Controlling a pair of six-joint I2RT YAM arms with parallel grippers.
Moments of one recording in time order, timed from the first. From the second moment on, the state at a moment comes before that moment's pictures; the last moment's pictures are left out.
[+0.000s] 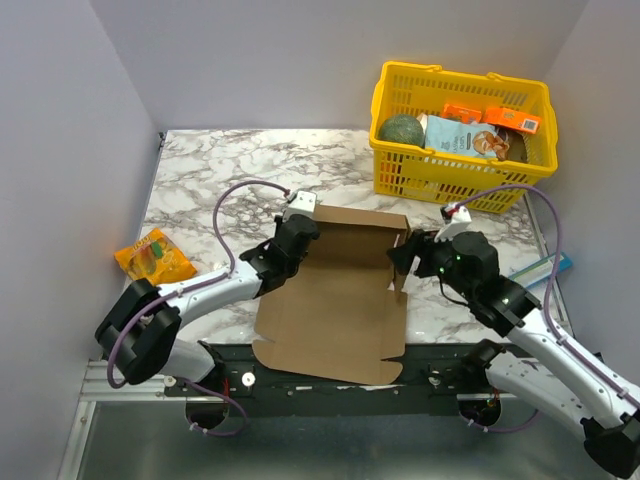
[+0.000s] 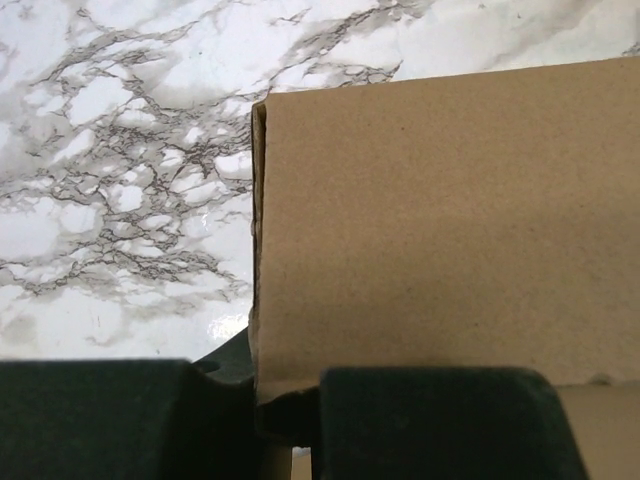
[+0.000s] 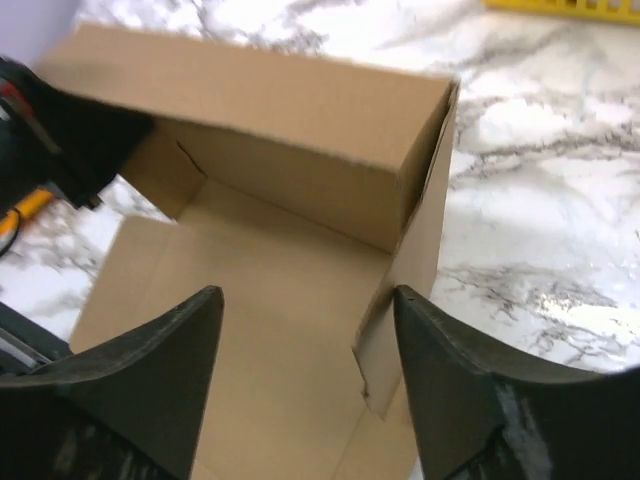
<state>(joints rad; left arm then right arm) -0.80 1.39 0.77 0.05 -0.62 -0.20 0.63 0.74 0.63 -0.27 0.11 0.47</state>
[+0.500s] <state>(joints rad) -0.60 1.06 0.60 -0.01 -0.35 -0.20 0.40 0.71 0.88 -0.37 0.21 0.31</state>
